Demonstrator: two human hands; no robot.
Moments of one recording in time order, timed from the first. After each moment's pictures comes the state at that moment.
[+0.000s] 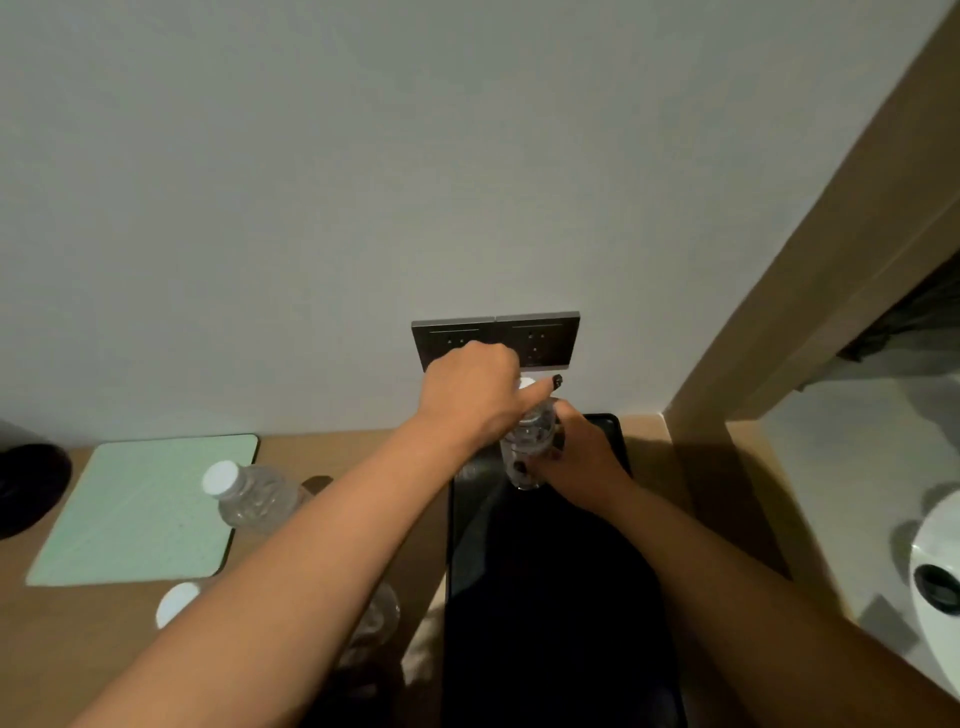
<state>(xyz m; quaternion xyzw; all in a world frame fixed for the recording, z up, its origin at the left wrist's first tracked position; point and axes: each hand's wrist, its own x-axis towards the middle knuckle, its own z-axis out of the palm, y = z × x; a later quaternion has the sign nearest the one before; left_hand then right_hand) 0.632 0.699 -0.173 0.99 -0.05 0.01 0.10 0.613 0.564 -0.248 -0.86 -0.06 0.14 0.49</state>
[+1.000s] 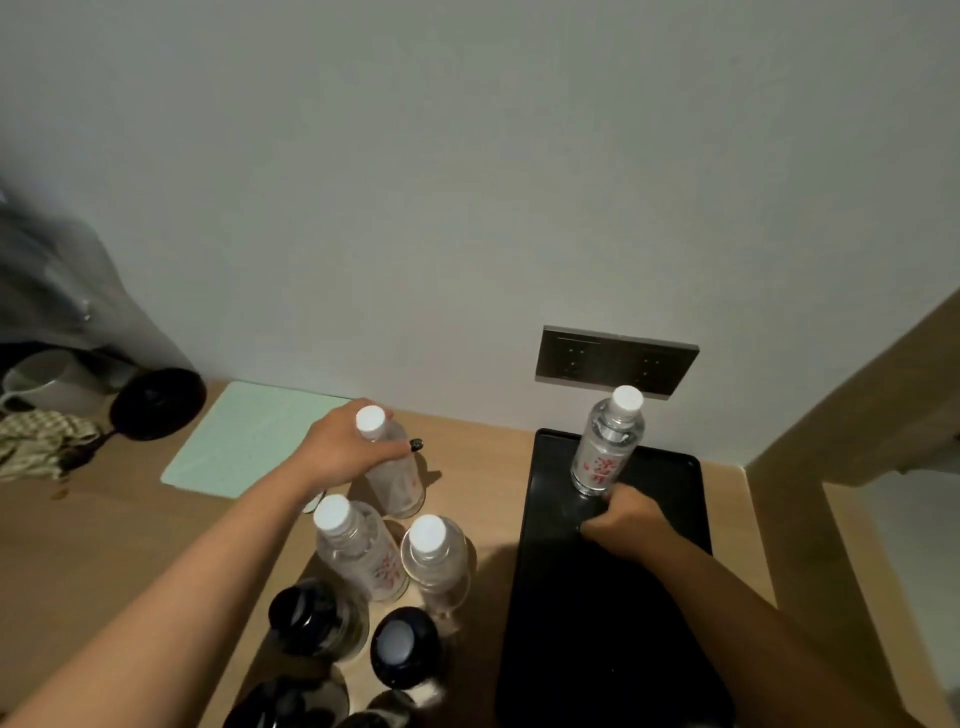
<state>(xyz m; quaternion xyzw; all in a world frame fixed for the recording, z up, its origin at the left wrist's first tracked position) 0.515 0.912 -0.216 0.88 0.26 -0.05 0.39 0.579 0.610 -0.261 -0.90 0.07 0.37 0.23</state>
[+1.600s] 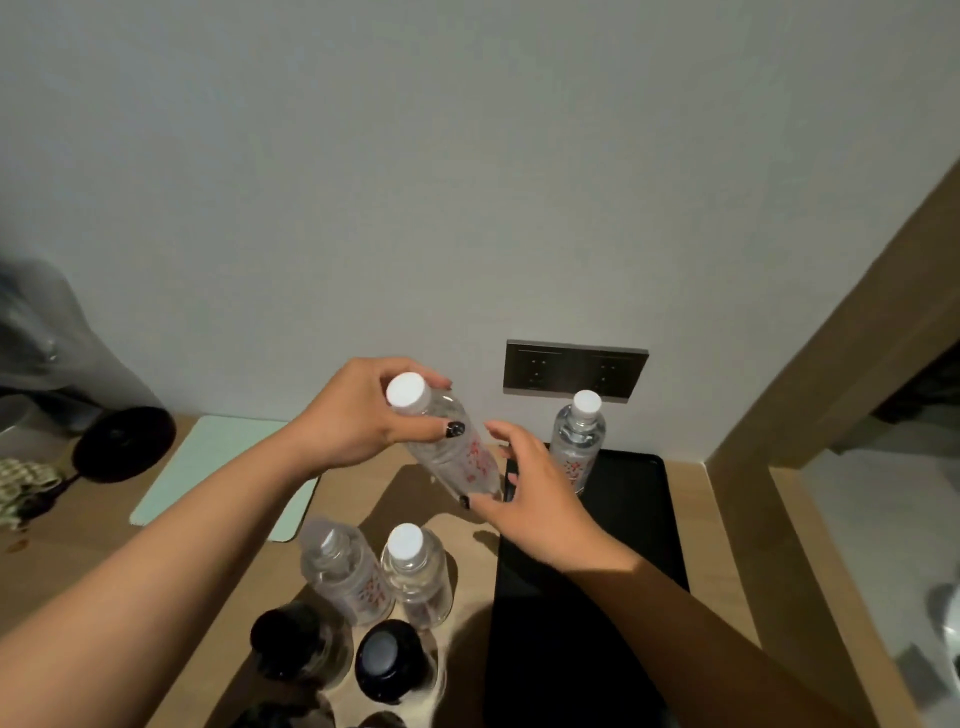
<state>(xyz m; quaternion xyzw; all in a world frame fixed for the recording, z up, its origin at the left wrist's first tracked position) 0.516 0.863 -0.121 0.87 0.02 -0.01 0.49 0.528 0.663 -0.200 -0.84 -0.20 0.14 0.48</state>
